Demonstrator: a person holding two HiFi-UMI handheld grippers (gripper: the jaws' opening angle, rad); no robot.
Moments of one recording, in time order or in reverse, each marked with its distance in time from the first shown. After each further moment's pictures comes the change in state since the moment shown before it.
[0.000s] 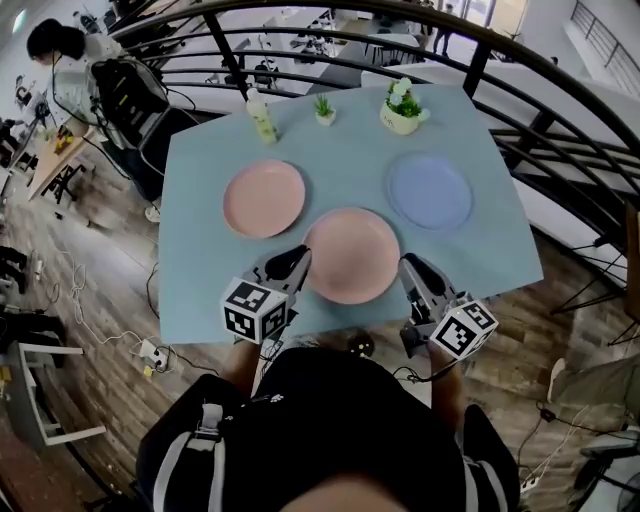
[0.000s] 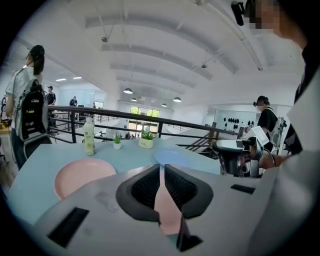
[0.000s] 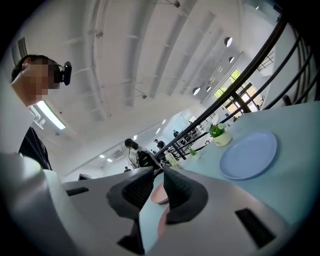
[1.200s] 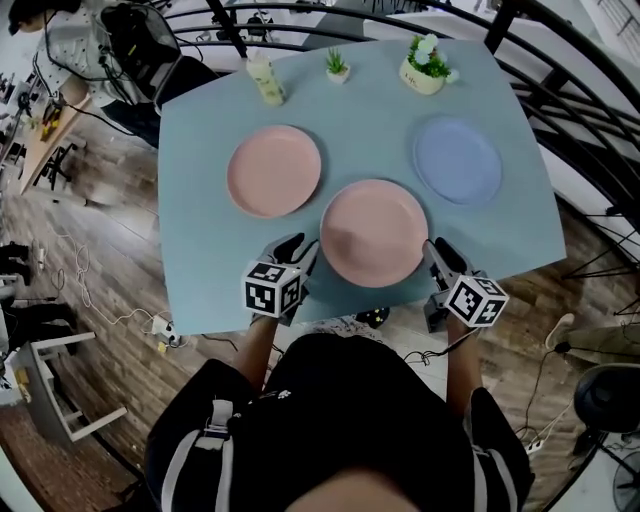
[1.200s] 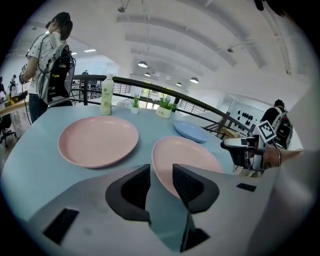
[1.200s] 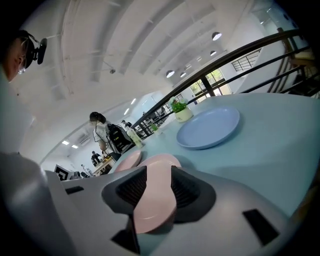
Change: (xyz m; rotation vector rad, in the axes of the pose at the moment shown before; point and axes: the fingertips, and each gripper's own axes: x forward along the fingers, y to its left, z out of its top) left arm 0.023 0.080 -0.112 -0.176 0.263 0.065; right arm 0.012 -0.110 -0.084 0.060 0.240 -0.399
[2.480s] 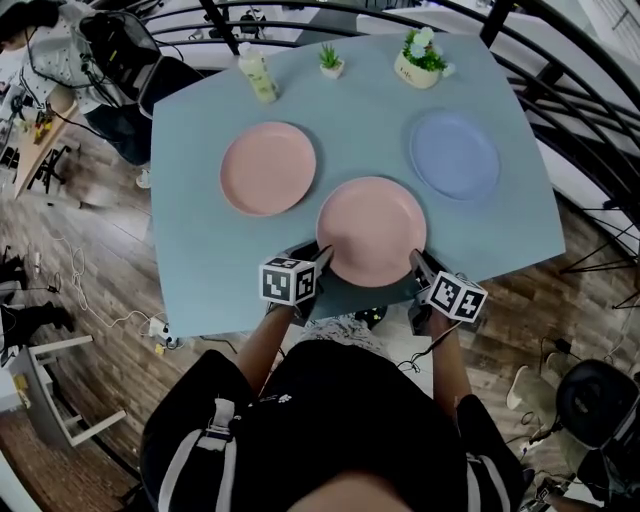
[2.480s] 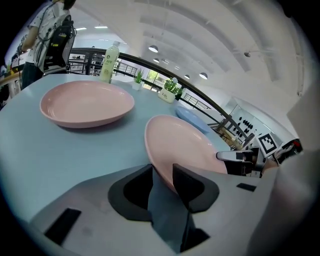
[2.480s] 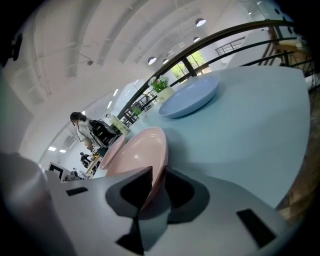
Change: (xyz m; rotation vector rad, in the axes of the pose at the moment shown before) left arm 0.050 -0.015 -0.050 -0.174 0.133 -0.069; right arm 0.021 -0.031 -0.068 0.139 0.139 -0.143
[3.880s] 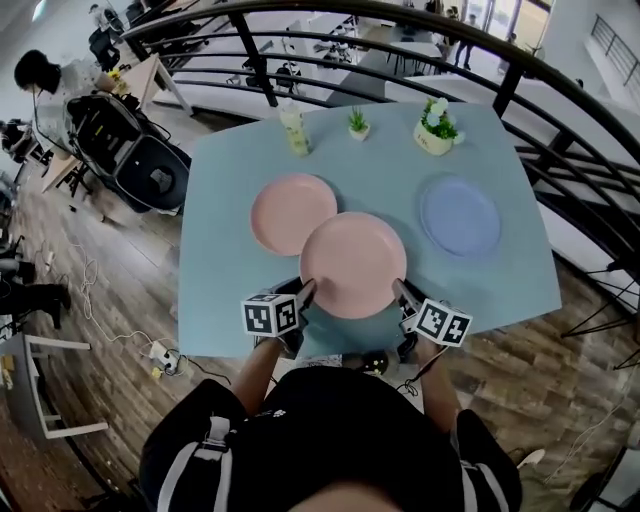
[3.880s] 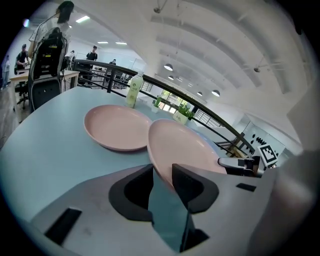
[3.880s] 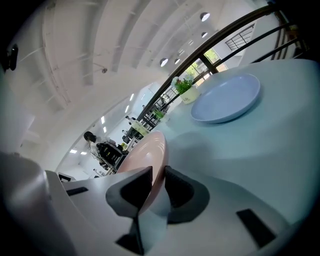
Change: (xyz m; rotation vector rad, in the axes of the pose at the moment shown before) left arm -0.071 0.028 0.035 -0.121 -0.185 0.122; right arm 0.021 0.078 0.031 -0.016 -0.015 0.220
